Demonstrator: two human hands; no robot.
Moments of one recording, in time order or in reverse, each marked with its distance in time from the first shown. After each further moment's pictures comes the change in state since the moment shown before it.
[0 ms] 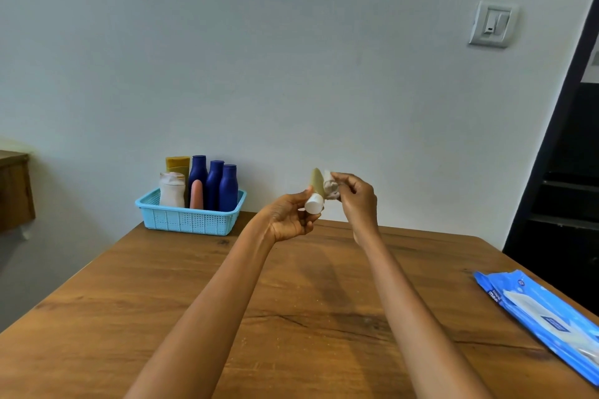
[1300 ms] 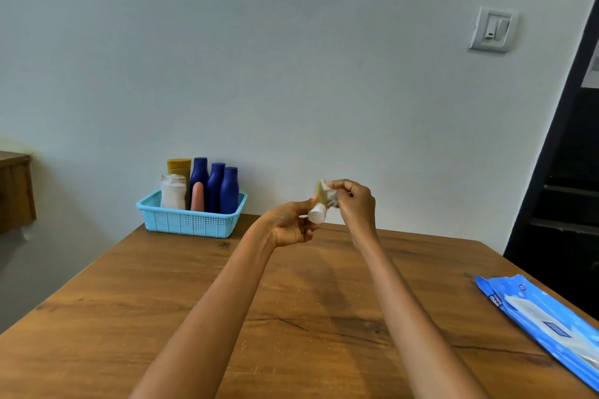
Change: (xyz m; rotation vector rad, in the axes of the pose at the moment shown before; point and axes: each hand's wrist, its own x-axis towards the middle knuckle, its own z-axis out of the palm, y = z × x) left_hand -0.001 -0.003 0.000 0.104 0.015 -0.030; right_hand 0.003 0.004 0.003 -0.089 -0.013 -0.043
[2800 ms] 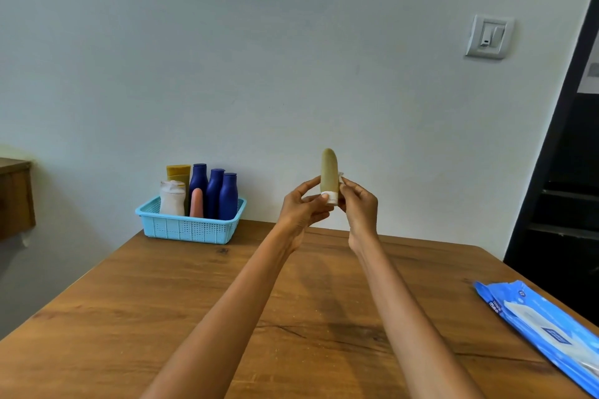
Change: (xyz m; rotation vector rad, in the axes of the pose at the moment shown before) left_hand 0.006 -0.002 0.026 0.074 0.076 0.529; right_hand 0.007 0.001 0.003 0.481 0.125 0.238
